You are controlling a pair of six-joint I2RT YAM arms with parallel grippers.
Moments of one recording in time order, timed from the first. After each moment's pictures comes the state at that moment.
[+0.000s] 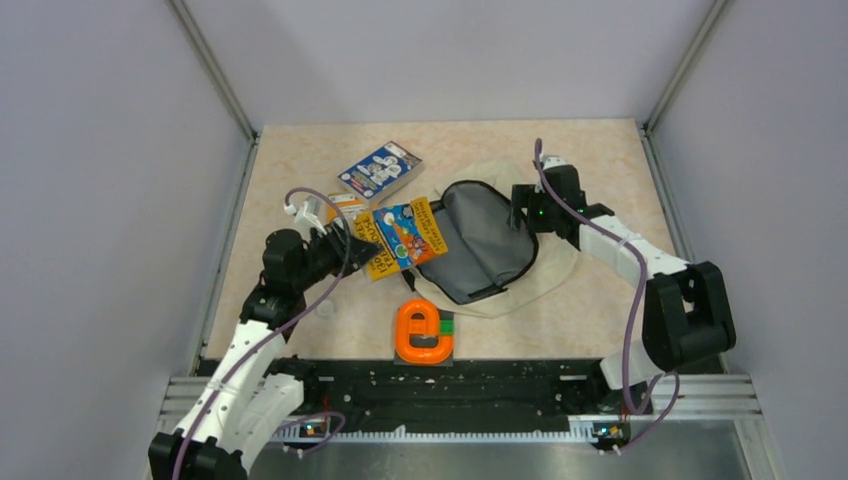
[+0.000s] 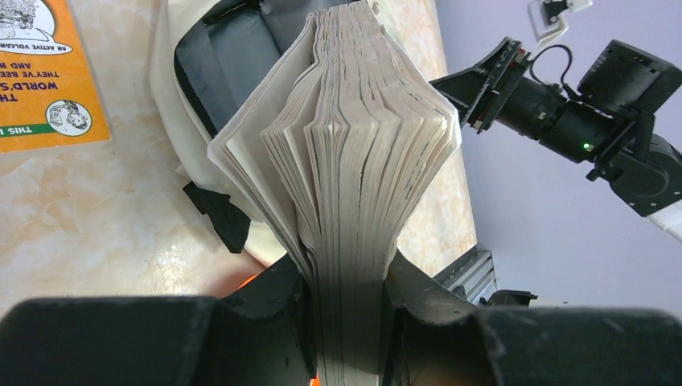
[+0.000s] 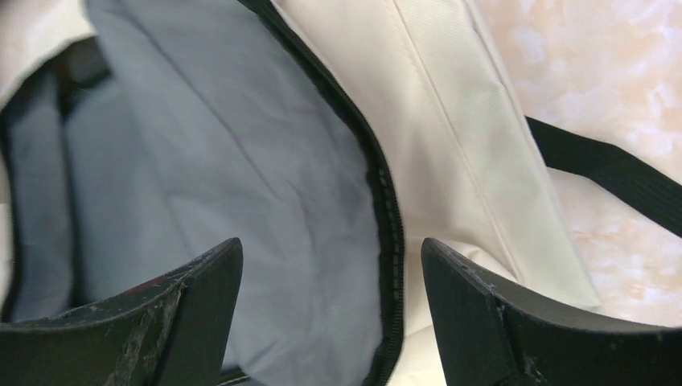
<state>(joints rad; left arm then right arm) -0.21 0.75 0.55 -0.09 0.47 -0.81 0.31 1.47 0.97 -0.24 -0.01 0.26</state>
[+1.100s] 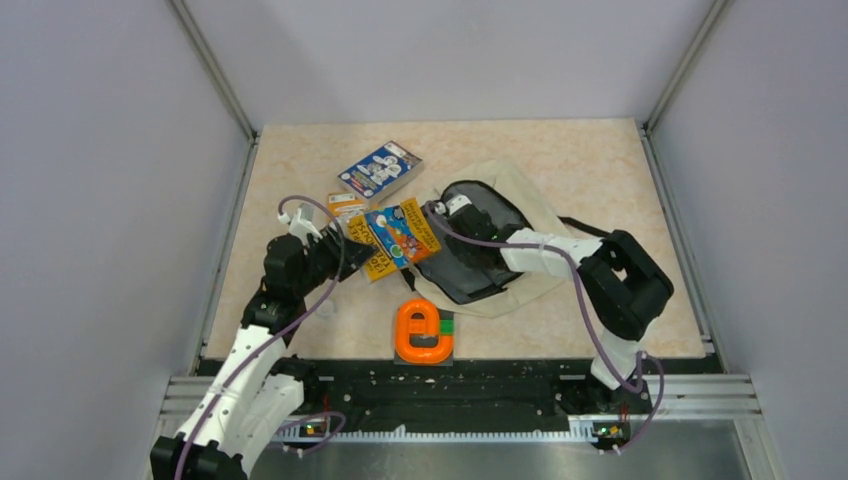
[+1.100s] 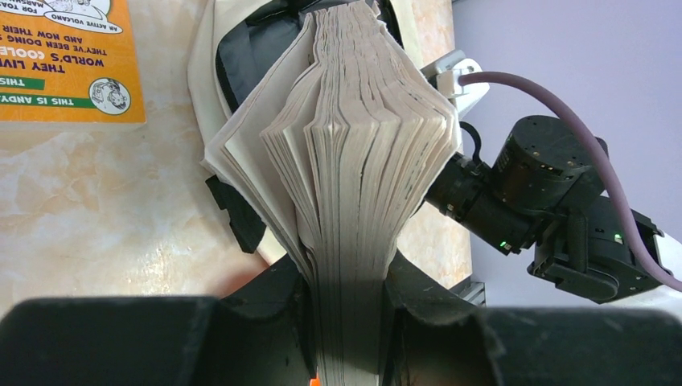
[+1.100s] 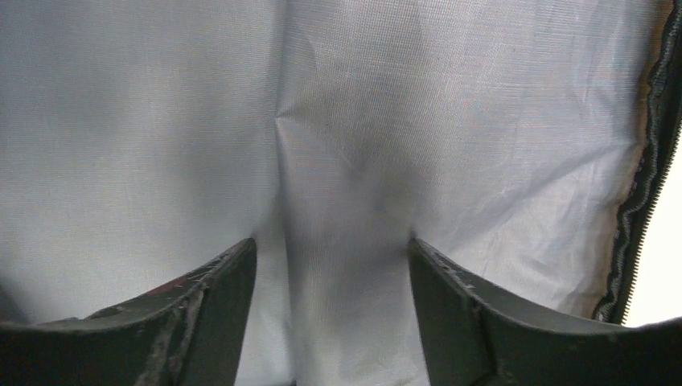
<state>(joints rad) -0.20 0.72 0.50 -0.09 0.38 -0.89 0.77 1.76 1.07 -0.27 0.36 0.03</state>
